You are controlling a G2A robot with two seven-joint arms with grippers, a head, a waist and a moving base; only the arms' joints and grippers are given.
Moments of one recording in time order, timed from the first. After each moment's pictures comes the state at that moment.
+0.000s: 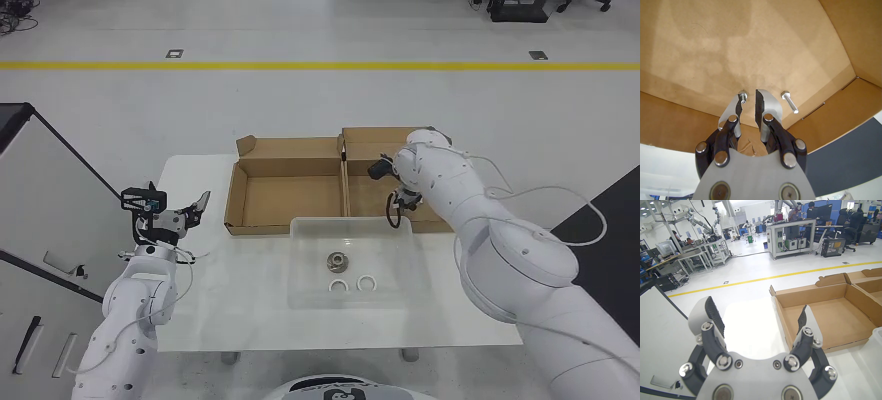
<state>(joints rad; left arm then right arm) 1.73 -1.15 -1.60 -1.80 1.33 0.00 0.00 -0.37 -1.54 0.29 -0.21 -0.64 -0.36 1.14</state>
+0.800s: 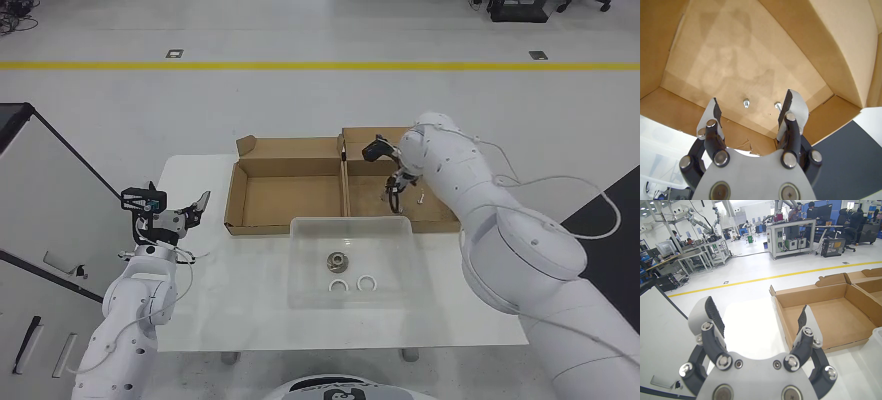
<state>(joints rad) 1.73 -1.15 -1.60 -1.80 1.33 0.00 0.00 -0.29 -1.54 0.35 -0.19 -0.62 -0.50 1.06</state>
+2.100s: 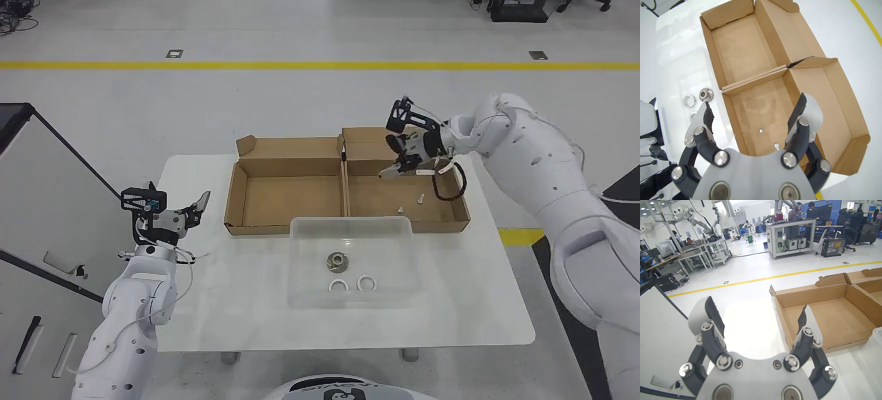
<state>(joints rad) 1.73 -1.15 -1.60 -1.80 1.33 0.00 0.00 -0.40 -1.07 0.54 -0.79 -0.33 -1.01 0.81</state>
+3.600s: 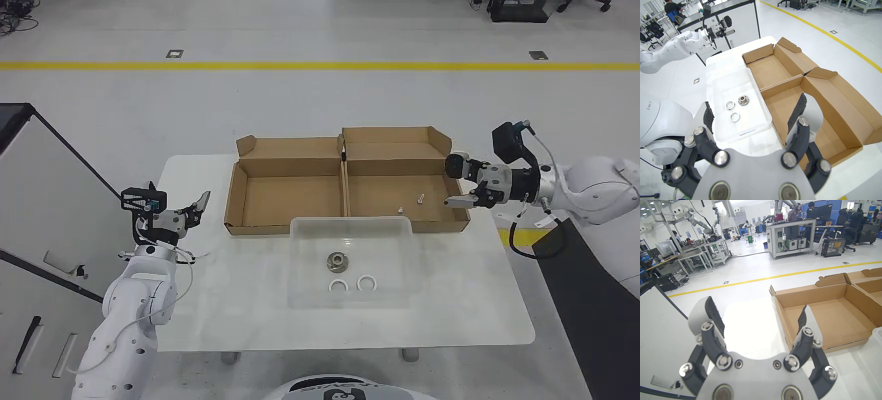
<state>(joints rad) 1.73 -1.15 -1.60 -1.80 1.33 0.00 0.00 -0.97 -0.57 1.02 -1.42 -0.03 -1.01 0.70</state>
